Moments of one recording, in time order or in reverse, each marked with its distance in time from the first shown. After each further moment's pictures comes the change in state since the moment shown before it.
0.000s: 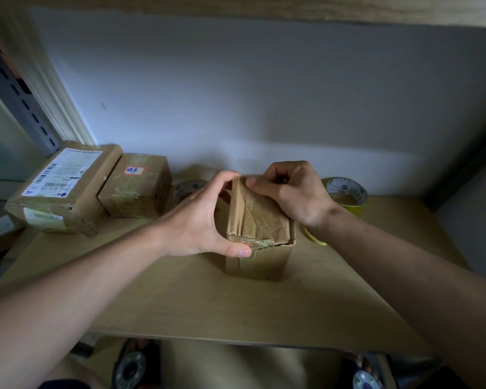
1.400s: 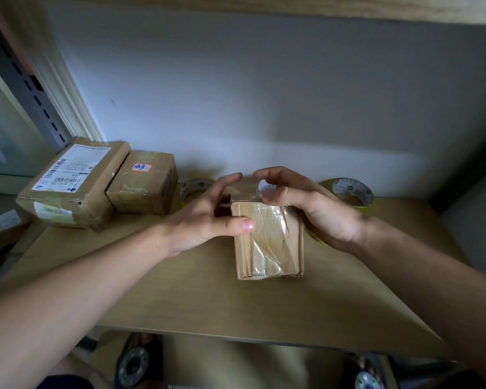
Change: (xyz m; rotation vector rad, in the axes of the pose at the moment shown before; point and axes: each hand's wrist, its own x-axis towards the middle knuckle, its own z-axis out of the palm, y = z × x) left_hand -0.008 -0.001 0.004 -0.471 -0.051 -0.167; right_hand -0.022 0.000 -0.013 0.199 -0.366 0.024
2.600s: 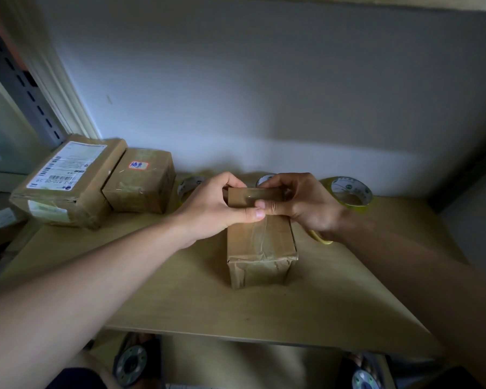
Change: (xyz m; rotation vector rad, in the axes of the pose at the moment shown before) left_hand 0.022 0.005 0.015 0.275 0.319 -0.076; right_hand 0.026 0.031 -0.013 -0.176 0.206 0.022
